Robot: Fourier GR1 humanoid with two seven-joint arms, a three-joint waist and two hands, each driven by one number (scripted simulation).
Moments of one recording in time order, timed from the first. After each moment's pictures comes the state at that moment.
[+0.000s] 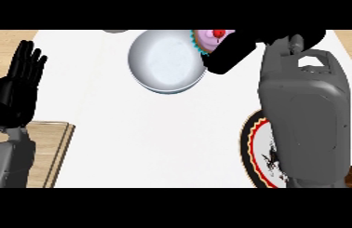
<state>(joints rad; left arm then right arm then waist) -0.27 0.29 0.23 -1.47 0.12 0.01 -0.02 -1.03 -0.05 -0.01 -1.58 0.70 0.49 0.90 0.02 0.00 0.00</state>
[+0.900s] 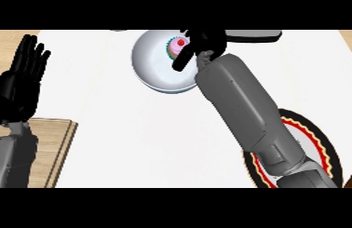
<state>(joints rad) -0.31 0.29 0.22 -1.46 0.12 0.00 0.00 -1.10 0.00 0.16 -0.85 0.71 -0.08 0.80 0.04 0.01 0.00</state>
